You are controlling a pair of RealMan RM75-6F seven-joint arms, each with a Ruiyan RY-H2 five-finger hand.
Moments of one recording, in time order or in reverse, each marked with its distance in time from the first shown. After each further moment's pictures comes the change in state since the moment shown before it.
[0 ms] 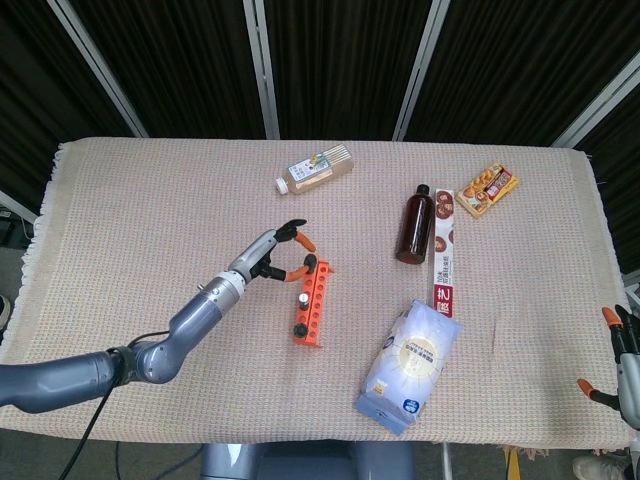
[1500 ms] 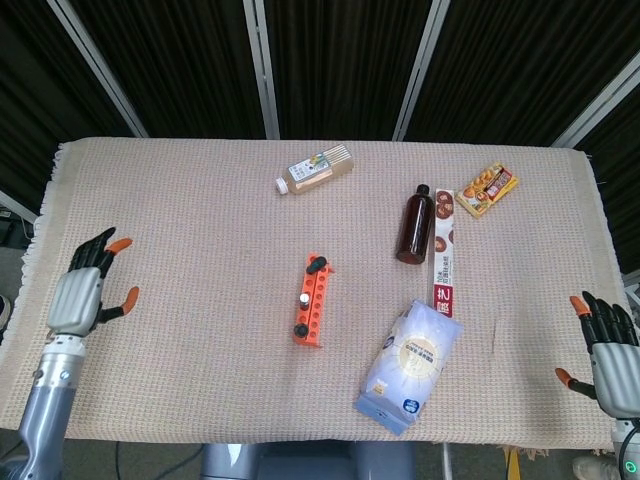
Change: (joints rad) left arm 0.587 0.291 0.348 -0.309 0.434 0.863 0.436; right arm 0.053 -0.006 -0.009 -0.006 -0.139 0.023 -0.016
